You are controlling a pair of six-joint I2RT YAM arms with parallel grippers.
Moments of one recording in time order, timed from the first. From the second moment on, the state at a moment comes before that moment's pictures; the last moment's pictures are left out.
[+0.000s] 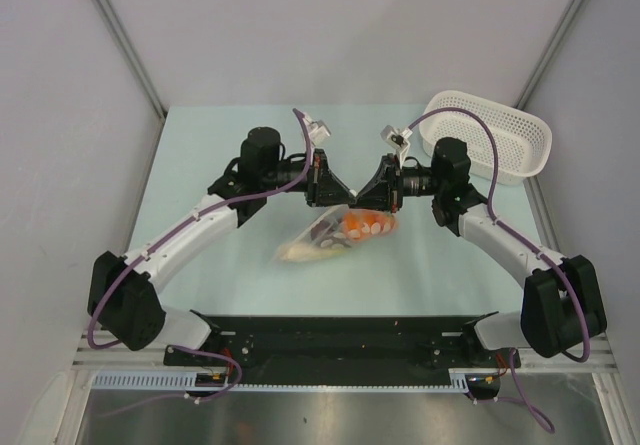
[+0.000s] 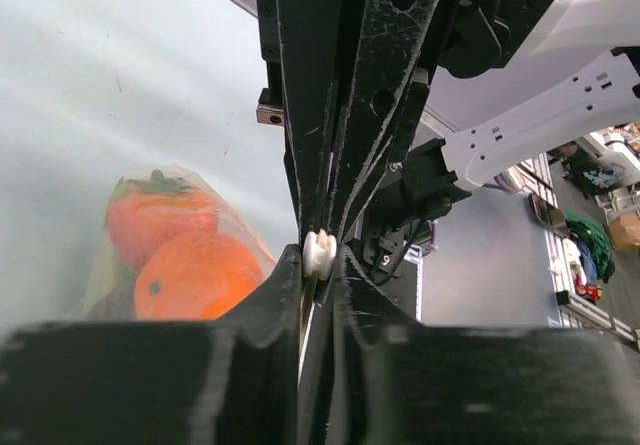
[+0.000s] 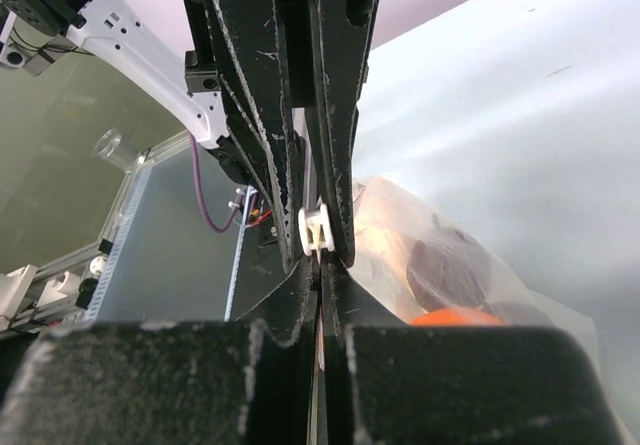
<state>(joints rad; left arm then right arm) -0.58 1.39 1.14 -0.01 0.88 -0.38 0.39 1.36 0.91 0.42 -1.21 0.47</state>
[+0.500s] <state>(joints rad) -0.57 1.37 1.13 -0.05 0.89 -0.28 0.40 1.35 0.91 0.37 -1.18 0.44</state>
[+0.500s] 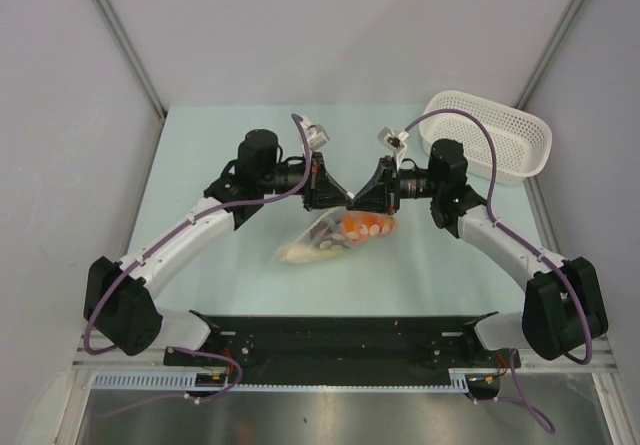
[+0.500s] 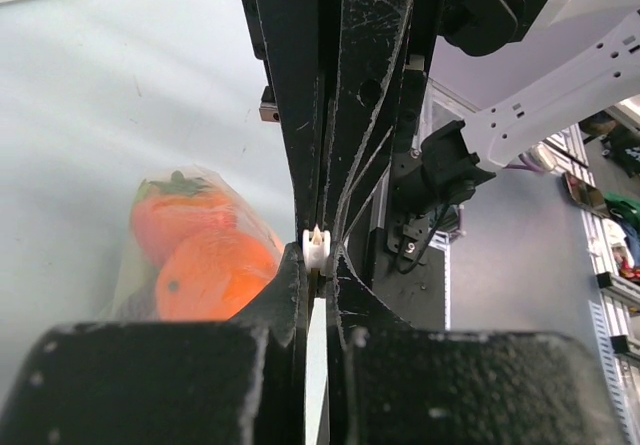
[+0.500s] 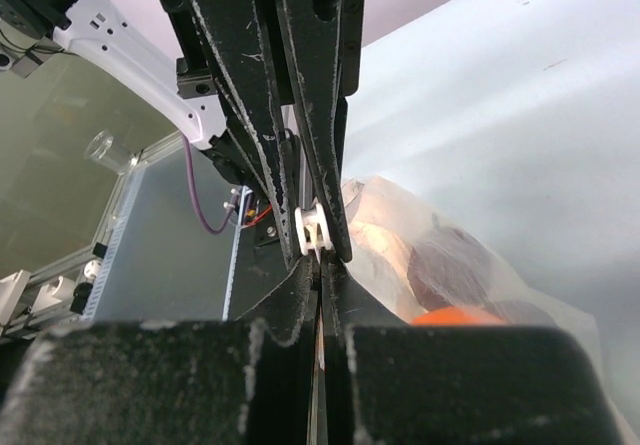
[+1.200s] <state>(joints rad) -0.53 1.17 0.92 -0.20 0.80 -0.22 0.24 1.28 0.85 0.58 -1.10 0.65</state>
